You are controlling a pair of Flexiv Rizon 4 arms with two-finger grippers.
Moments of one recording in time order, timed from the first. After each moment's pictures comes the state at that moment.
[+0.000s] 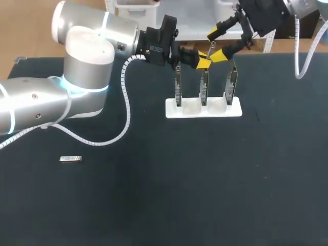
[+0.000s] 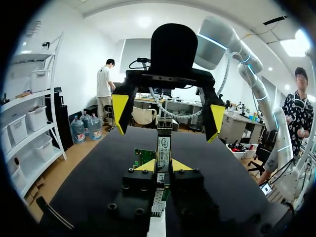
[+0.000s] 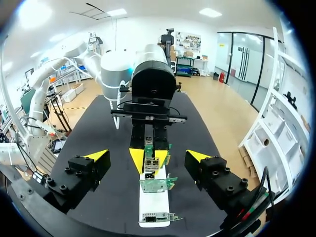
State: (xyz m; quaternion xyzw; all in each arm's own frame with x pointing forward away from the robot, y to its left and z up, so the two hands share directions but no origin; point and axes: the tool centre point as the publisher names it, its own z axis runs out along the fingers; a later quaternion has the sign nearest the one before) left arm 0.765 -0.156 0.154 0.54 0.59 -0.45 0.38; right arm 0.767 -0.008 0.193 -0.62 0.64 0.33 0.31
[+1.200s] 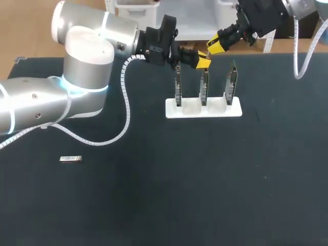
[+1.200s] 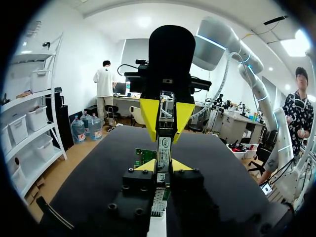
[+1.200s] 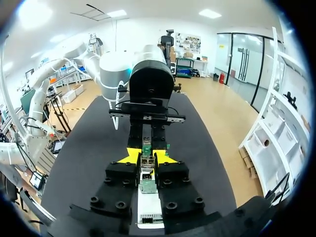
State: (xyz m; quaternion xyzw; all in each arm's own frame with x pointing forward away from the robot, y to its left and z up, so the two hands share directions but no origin) left arm 0.765 -0.155 0.154 0.54 0.59 -0.45 0.38; right arm 0.770 -0.007 0.190 -0.62 0.64 0.33 0.31
